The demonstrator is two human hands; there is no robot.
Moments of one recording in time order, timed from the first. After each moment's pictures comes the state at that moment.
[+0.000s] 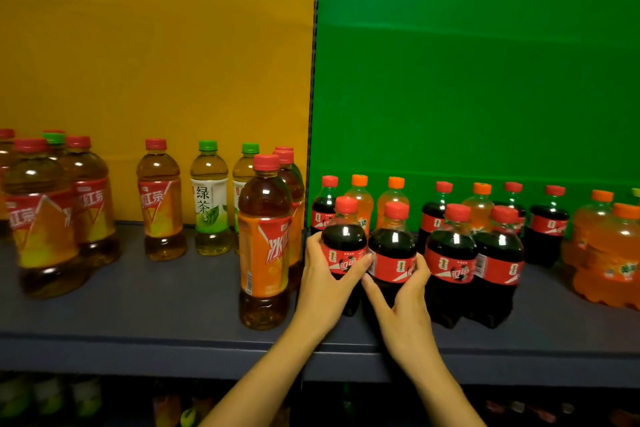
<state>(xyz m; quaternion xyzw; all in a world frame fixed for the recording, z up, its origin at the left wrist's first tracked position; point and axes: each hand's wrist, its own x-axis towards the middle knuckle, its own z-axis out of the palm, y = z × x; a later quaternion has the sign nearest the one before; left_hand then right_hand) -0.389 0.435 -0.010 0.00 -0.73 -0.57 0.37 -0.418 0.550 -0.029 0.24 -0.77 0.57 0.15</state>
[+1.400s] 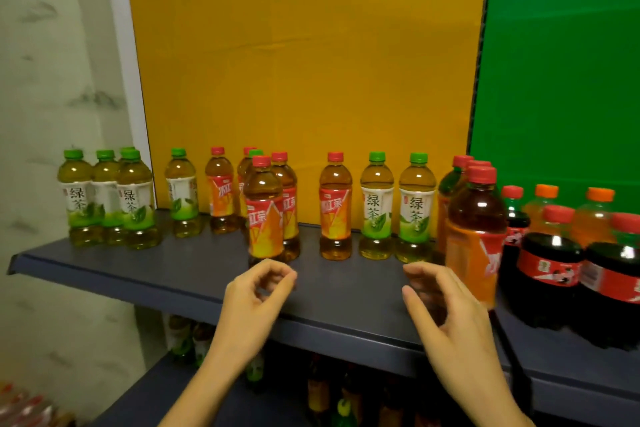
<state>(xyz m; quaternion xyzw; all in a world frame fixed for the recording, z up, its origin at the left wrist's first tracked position) -0.154 0.220 0.001 0.17 -0.77 -0.41 0.45 -0.287 0.405 -0.003 0.42 -0.70 0.56 0.16</state>
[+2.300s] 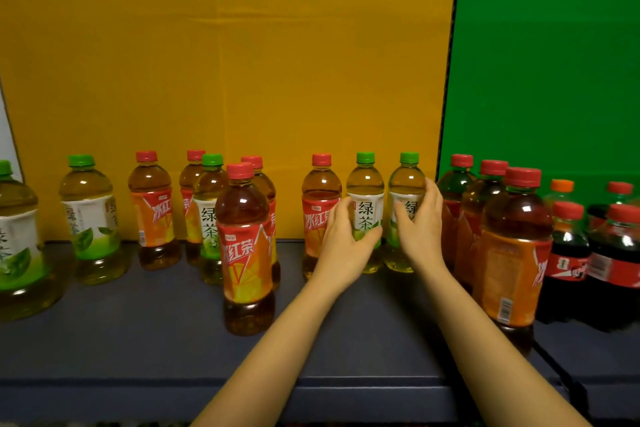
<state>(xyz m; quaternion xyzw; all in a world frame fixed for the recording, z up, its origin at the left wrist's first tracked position) -0.321 0.176 0.040 -0.01 -0.79 -0.52 0.33 -0.402 0.271 0.046 0.20 -0.75 0.57 0.28</state>
